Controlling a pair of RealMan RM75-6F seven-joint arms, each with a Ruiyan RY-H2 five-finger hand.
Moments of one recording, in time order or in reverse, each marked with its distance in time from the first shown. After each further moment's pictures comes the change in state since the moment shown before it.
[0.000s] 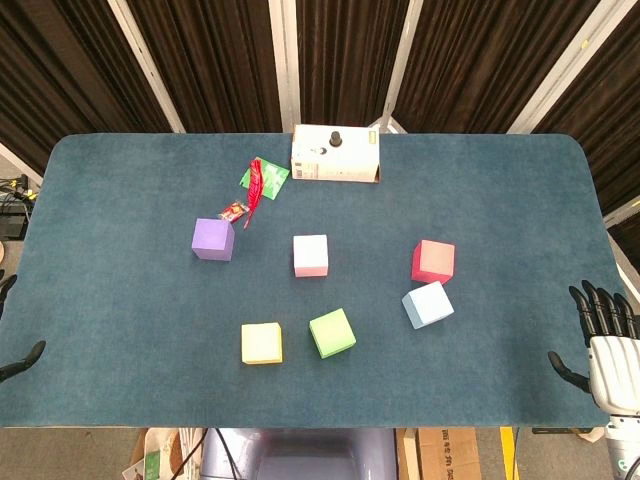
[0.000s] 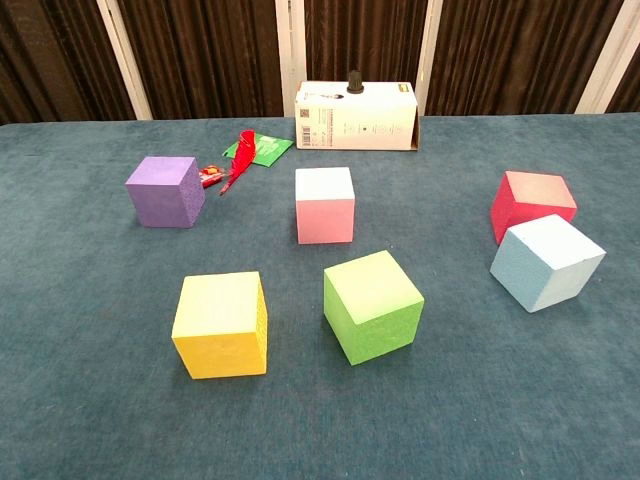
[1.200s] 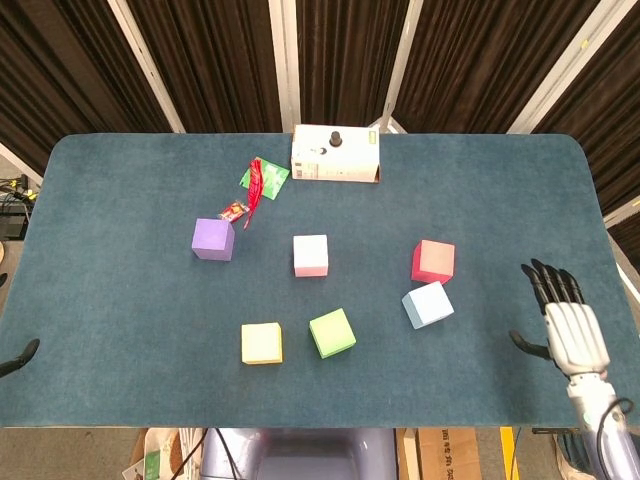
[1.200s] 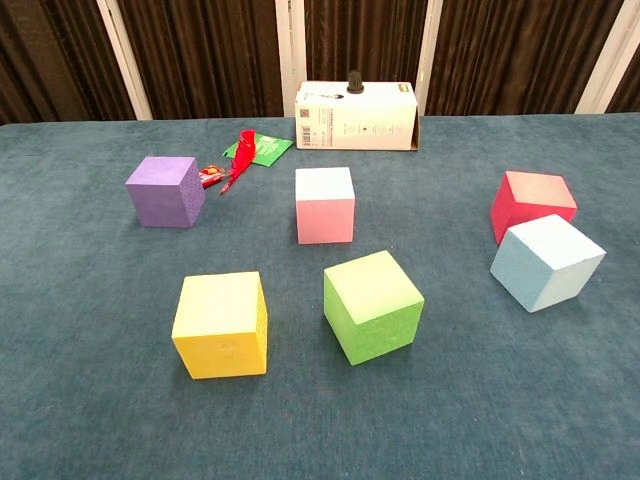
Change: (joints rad) left arm 0.006 0.001 -0.013 -0.012 -0.029 0.004 0.006; right arm 0.179 -0.012 0.078 -0.014 0.117 -0.290 0.080
